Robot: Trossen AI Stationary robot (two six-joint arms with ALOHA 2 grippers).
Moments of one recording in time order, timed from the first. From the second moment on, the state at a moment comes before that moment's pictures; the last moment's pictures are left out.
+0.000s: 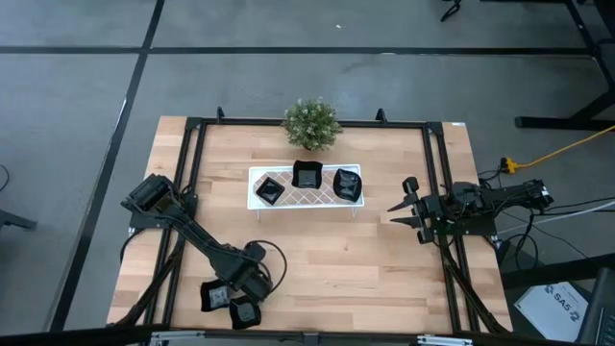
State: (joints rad) left arm -0.65 1.86 1.19 -0.90 -0.09 -1.58; right arm 0.19 0.00 0.01 0.02 -0.02 -0.11
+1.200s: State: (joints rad) left arm -0.65 1.86 1.37 -0.95 -0.21 -1.09; right arm 0.19 0.00 0.01 0.02 -0.02 -0.11
